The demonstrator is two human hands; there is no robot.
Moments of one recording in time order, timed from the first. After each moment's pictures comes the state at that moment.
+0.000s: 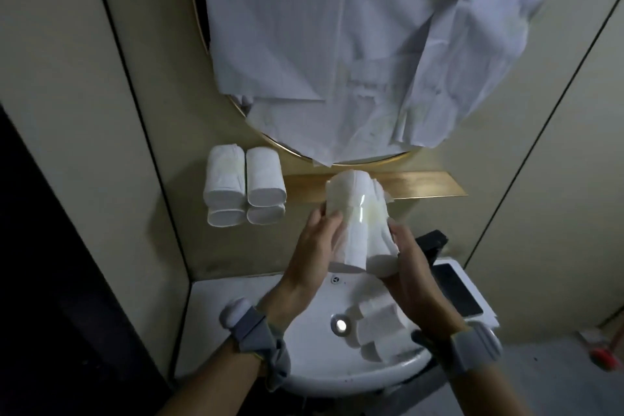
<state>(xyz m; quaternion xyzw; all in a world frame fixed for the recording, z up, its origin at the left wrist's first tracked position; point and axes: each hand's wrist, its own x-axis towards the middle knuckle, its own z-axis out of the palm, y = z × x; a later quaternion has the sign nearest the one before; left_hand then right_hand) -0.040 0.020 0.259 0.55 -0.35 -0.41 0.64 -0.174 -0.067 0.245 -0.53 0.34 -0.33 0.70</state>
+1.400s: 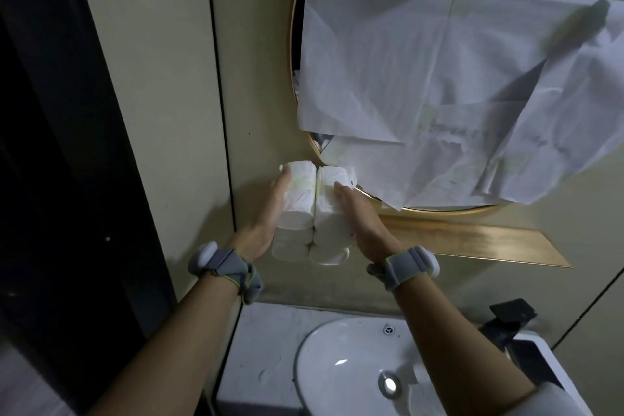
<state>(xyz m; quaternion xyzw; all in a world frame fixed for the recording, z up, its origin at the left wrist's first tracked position) 0.135 0.031 0.314 0.64 -0.23 -0.30 0.67 0.028 -0.091 0.308 -0.68 0.27 -0.23 0.64</state>
